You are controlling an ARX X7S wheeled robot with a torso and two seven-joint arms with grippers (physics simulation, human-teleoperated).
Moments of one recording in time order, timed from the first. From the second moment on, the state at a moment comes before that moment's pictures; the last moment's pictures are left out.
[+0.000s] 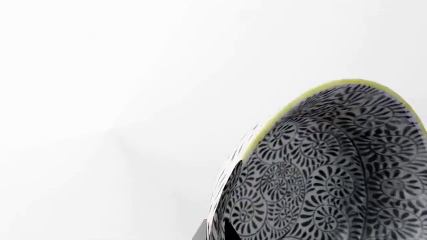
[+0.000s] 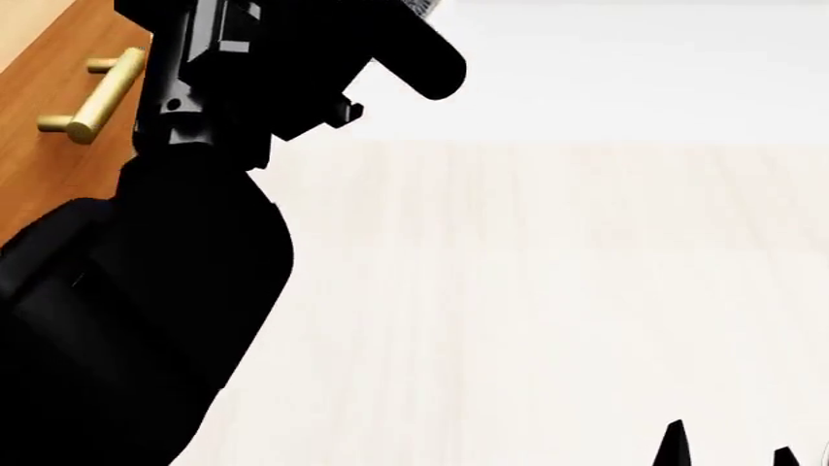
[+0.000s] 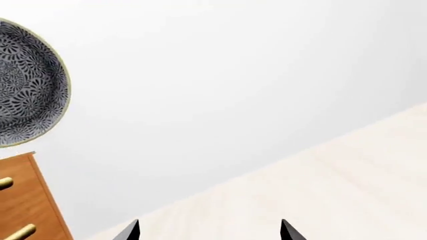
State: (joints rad) left arm -1.41 -0.07 0.99 0.08 -0.06 -1.29 -0.51; right arm -0.12 0.66 -0.36 -0.12 0.92 -0.62 0.21
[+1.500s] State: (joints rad) left arm -2.10 0.00 1.29 -0.87 -0.81 -0.73 -0.60; right arm -0.09 0.64 -0.34 -0.07 0.94 -0.59 0.22
